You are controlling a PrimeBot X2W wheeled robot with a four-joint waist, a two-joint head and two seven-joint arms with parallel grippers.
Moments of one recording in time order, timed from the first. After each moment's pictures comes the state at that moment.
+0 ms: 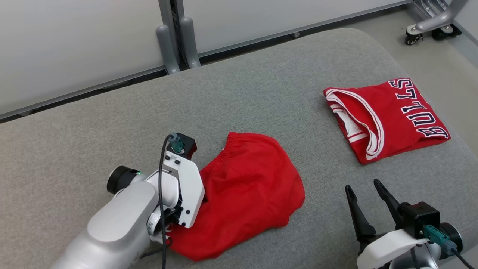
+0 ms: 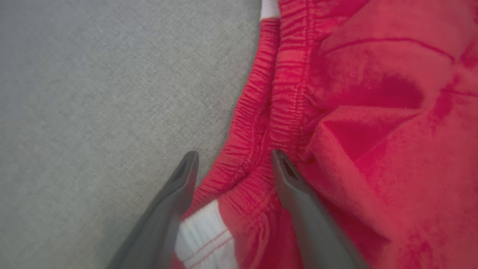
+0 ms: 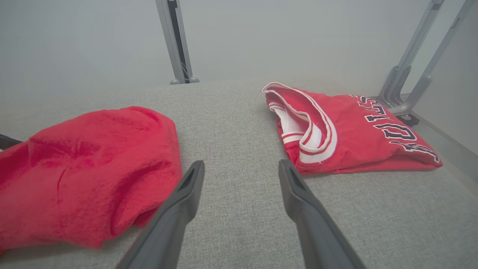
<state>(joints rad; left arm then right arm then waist) -0.67 0.28 -0.89 0.53 -0.74 0.07 0.63 -0.02 -0.05 0.11 0.12 0.12 0.13 -0.05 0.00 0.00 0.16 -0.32</state>
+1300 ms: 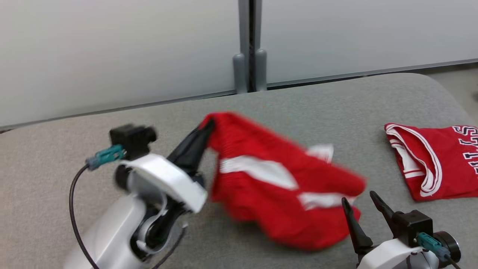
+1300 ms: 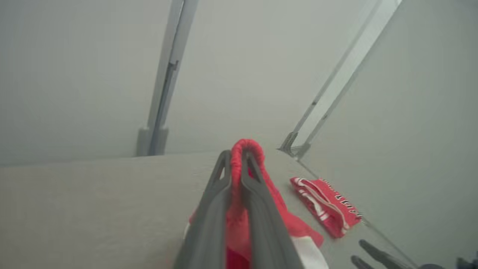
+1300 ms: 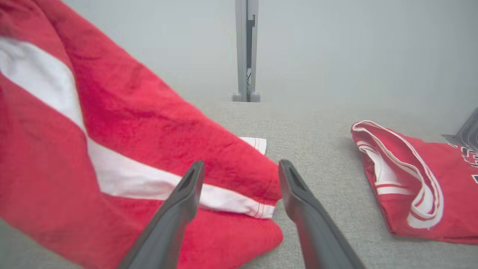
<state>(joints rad) -0.48 0.24 -0.63 0.01 -1.02 0.08 0.02 0.03 -0.05 0.12 0.09 0.10 0.13 -0.01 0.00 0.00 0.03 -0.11</state>
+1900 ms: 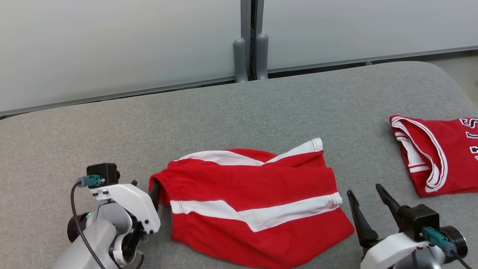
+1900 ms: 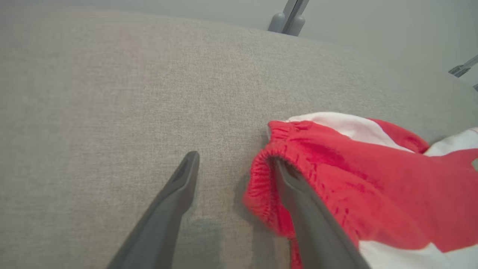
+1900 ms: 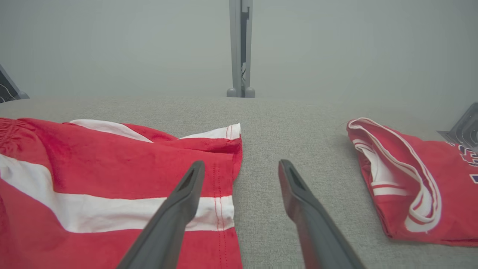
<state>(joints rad) -0.46 0.29 -0.64 0.65 -0.96 0.18 0.06 0.01 -0.05 0.10 0.08 0.09 0.13 0.00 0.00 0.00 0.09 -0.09</state>
